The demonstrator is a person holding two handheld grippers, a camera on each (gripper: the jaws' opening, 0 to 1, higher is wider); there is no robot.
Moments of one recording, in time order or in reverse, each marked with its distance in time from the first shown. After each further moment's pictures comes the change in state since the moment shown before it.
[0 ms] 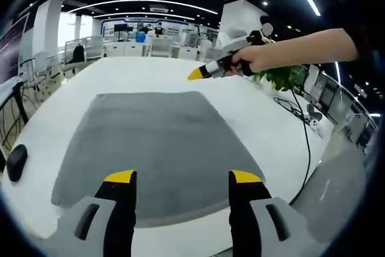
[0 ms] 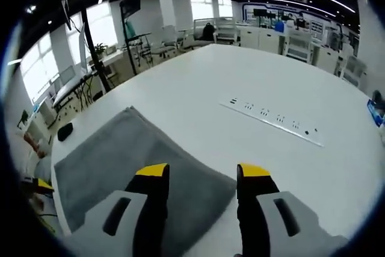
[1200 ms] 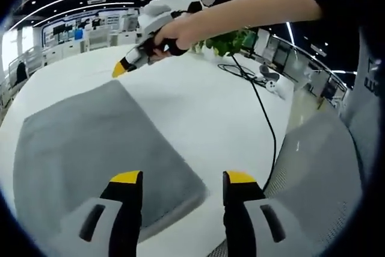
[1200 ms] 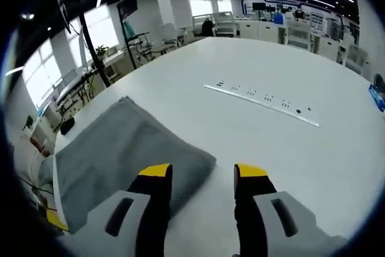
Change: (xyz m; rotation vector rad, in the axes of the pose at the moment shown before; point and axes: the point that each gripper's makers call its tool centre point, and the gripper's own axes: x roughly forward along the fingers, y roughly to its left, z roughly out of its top) left arm 0.048 -0.127 -0.013 0.257 0.165 -0.353; right arm 0.003 -0.034 -0.035 0.040 0.026 0.049
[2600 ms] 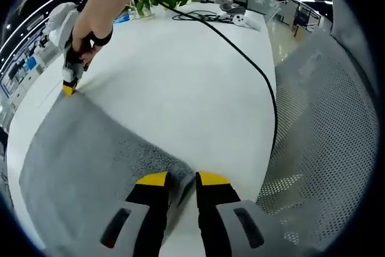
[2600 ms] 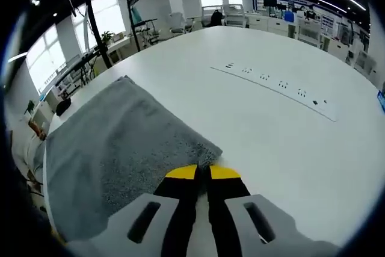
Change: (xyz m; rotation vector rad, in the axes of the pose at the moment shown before) left arm 0.042 -0.025 -0.034 0.418 0.301 -0.092; right arm 0.024 -0.001 -0.029 -0.073 0.059 0.016
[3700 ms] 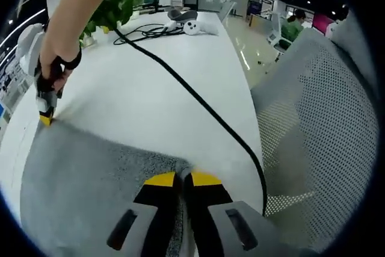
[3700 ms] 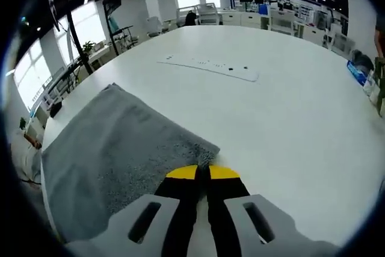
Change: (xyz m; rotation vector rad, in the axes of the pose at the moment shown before) left arm 0.070 -0.074 0.124 0.251 -0.114 -0.210; right arm -0.091 -0.126 -0.077 0.132 -0.006 -0.124
